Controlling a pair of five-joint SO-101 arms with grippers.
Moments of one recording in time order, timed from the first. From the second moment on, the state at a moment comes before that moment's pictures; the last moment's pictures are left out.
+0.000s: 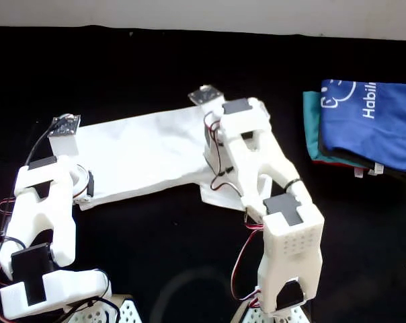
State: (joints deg) left arm -26.4 -5.5 46.0 47.1 -16.3; right arm -22.2 25.5 -10.2 80.6 16.0
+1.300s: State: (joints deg) left arm -26.4 -5.5 46.0 47.1 -16.3; right arm -27.3 15.2 -13.7 95.7 16.0
